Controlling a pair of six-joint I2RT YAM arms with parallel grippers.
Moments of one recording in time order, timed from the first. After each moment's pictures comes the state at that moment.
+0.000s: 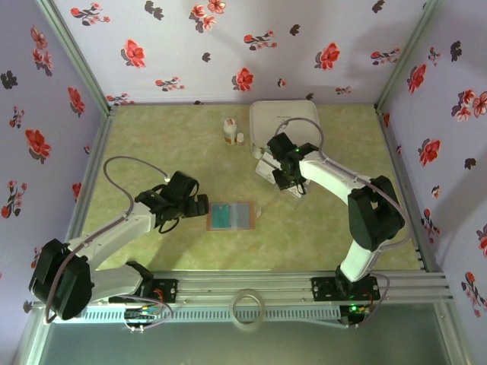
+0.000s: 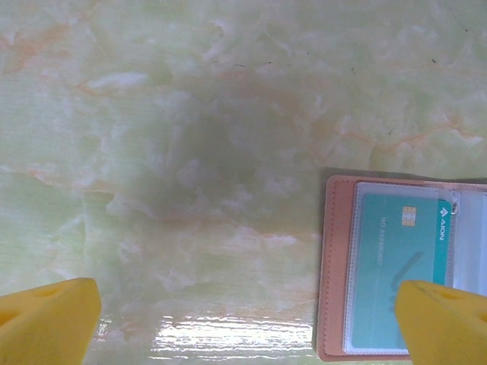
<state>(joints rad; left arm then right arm) -0.63 1.19 0.73 -0.63 -0.20 -0.66 0.56 1.73 1.27 -0.84 0.21 0.16</state>
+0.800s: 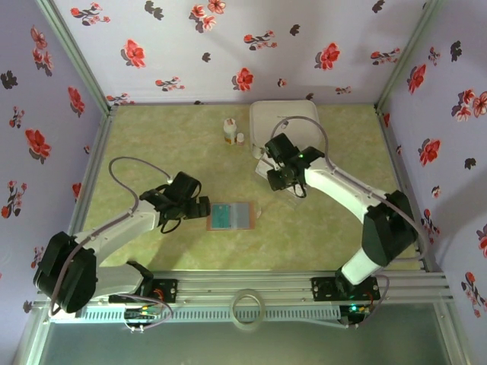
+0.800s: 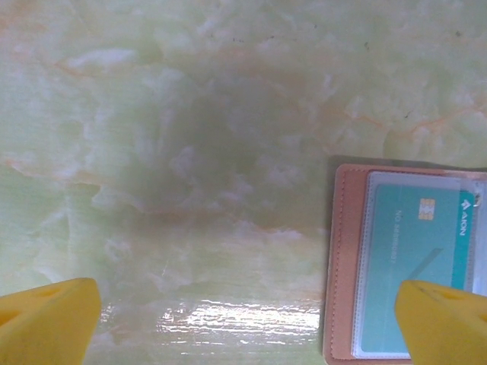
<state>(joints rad) -0.63 1.25 0.72 -0.62 -0.18 -0.66 0.65 1.57 1.24 -0.81 0.12 0.23</state>
